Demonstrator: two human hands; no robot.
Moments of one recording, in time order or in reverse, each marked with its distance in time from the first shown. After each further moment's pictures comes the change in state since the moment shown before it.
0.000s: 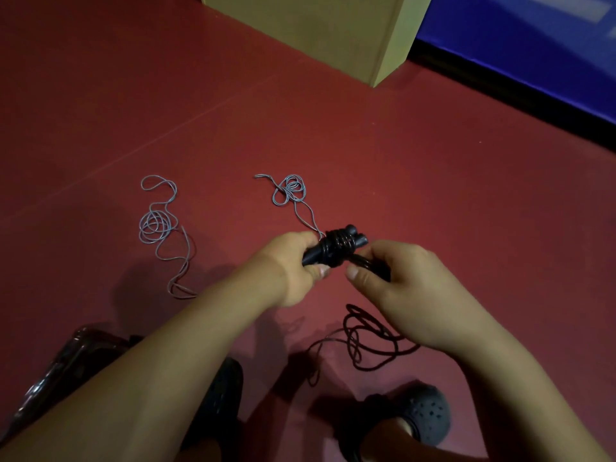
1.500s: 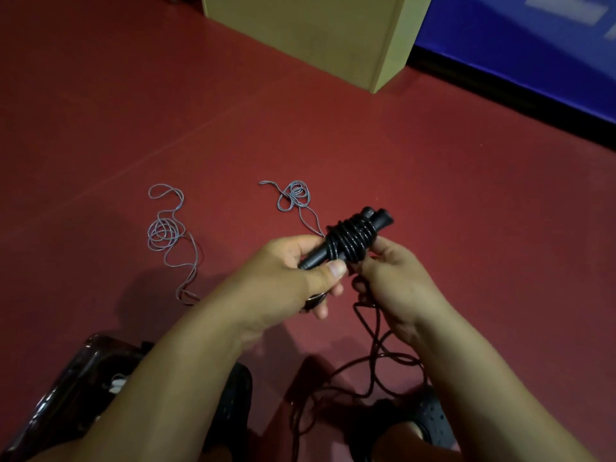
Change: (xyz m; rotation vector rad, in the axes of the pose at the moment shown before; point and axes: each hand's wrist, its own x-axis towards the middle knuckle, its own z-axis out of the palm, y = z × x) left_hand -0.058 0.007 -0.019 -0.629 -0.069 0.121; right_hand 0.024 0.005 0.045 0.862 0.066 0.354
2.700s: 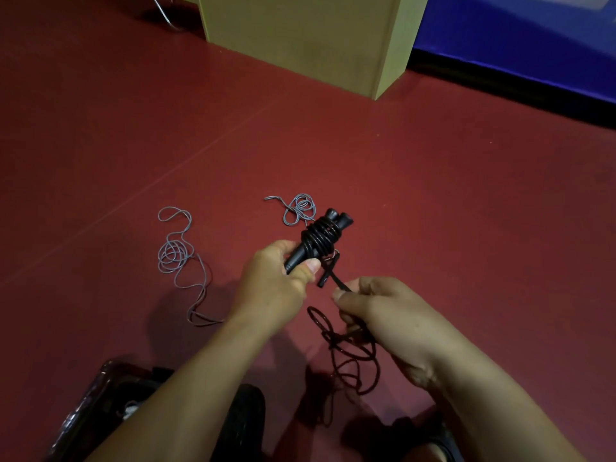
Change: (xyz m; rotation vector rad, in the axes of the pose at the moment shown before) left_hand 0.053 -0.032 -0.002 0.351 0.464 0.043; right_hand -0.012 -0.006 -0.001 -0.140 -0.124 0.131
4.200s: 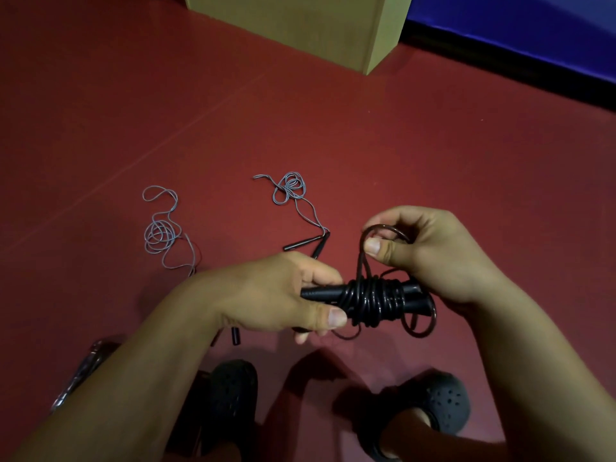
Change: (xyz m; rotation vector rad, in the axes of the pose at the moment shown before) left_hand -0.020 0.029 -0.026 0.033 -1.000 0.112; right_hand 0.003 -0.010 -0.058 -0.094 0.077 -0.385
